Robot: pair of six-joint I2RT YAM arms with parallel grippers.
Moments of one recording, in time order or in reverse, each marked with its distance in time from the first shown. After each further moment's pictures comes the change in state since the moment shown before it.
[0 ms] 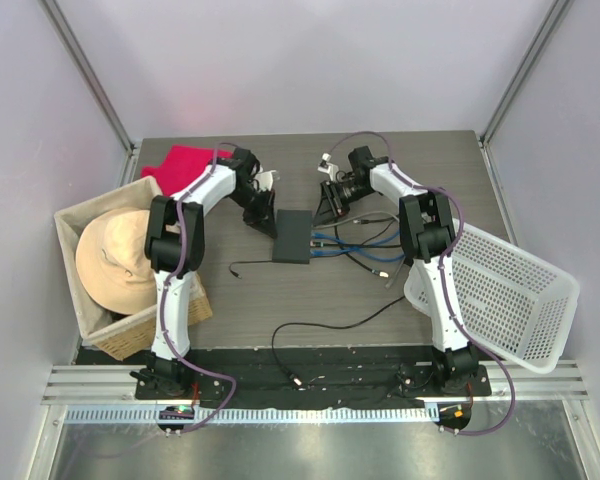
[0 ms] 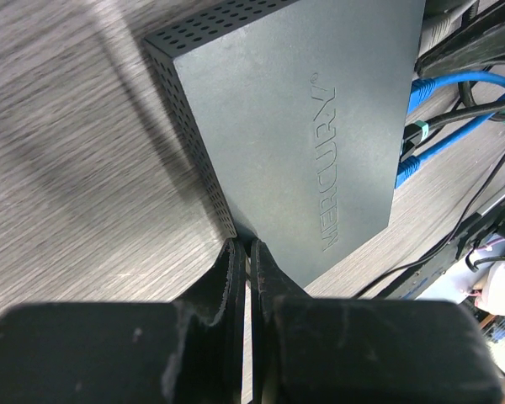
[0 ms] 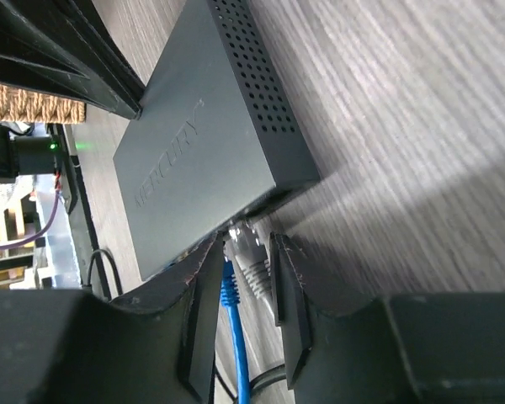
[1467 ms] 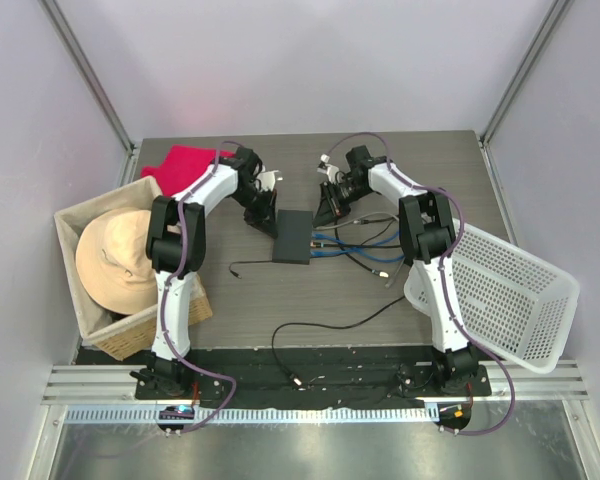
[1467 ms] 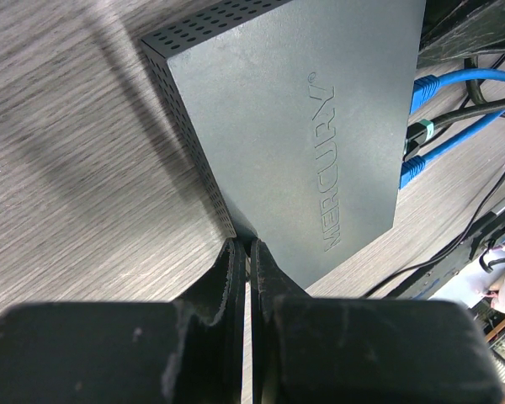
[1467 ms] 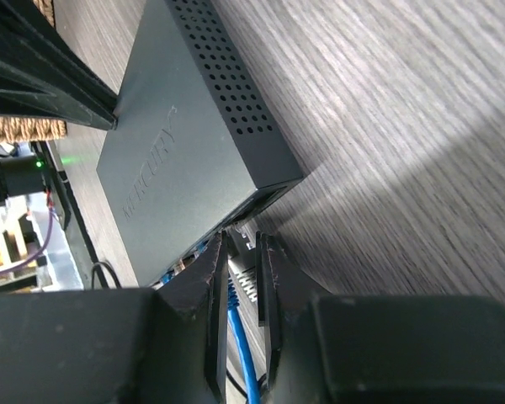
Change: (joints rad) left arm -0.015 0.000 0.011 -0.007 -0.026 0.019; right arm 0.016 -0.018 -0.013 -0.014 0.111 0.087
